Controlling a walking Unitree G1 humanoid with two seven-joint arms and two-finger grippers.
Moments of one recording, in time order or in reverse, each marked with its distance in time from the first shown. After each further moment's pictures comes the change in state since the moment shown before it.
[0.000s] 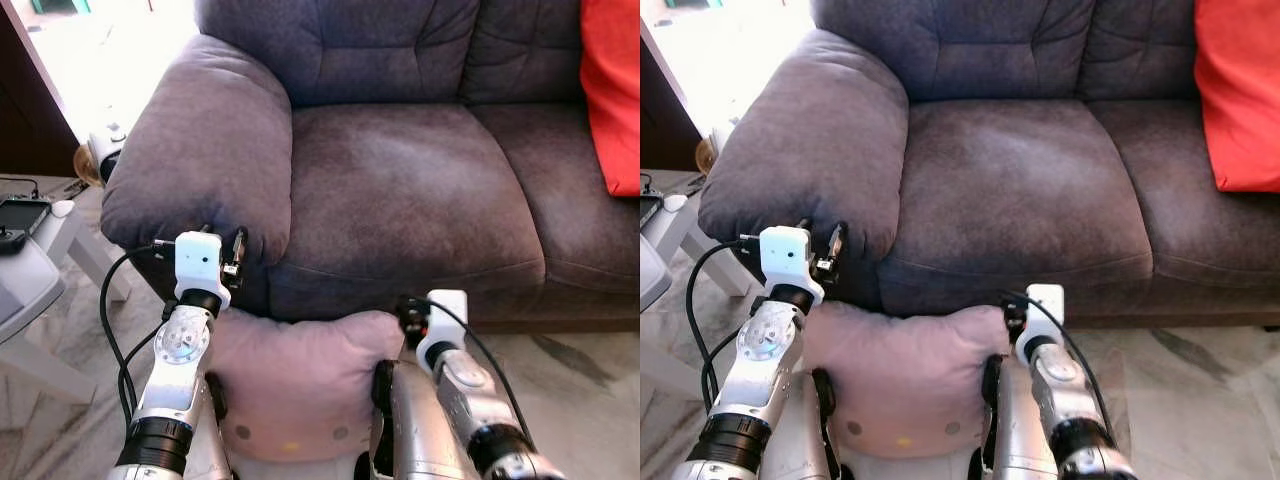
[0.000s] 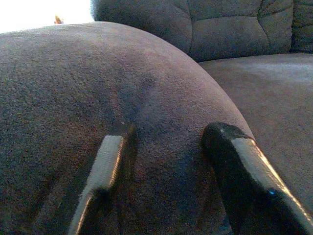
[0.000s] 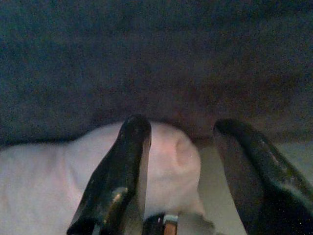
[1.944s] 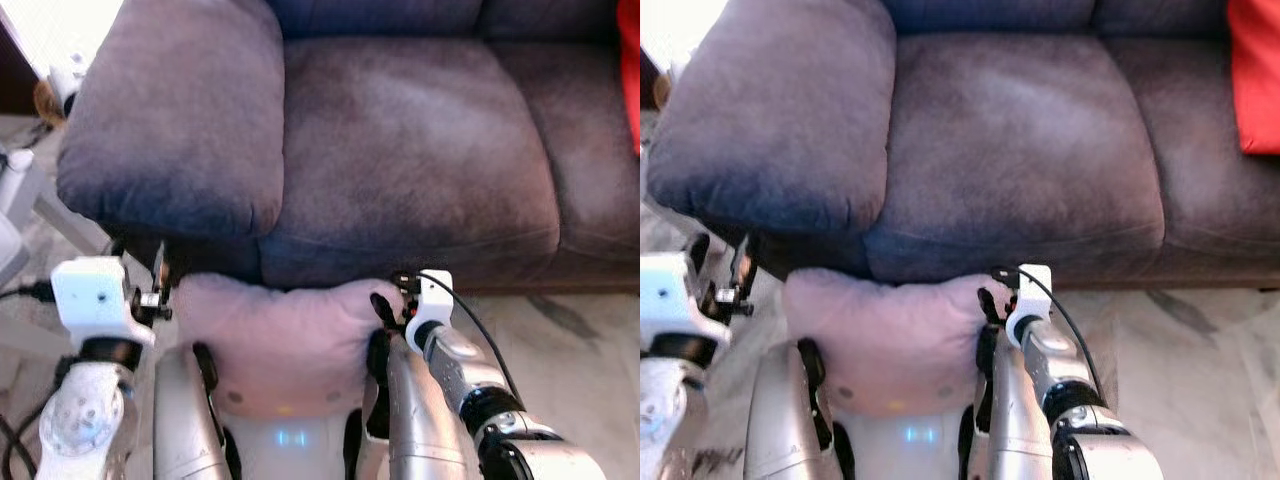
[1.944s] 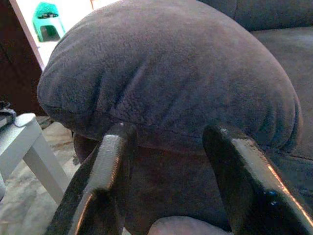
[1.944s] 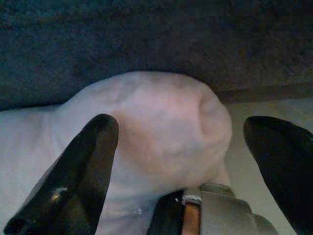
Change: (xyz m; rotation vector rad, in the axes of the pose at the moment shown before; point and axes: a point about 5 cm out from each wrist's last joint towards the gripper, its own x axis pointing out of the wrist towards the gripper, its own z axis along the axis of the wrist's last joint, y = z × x) left arm -0.088 0.038 0.085 0.049 -0.036 0.148; right arm 0.013 0.012 0.034 0.051 -0.037 0.101
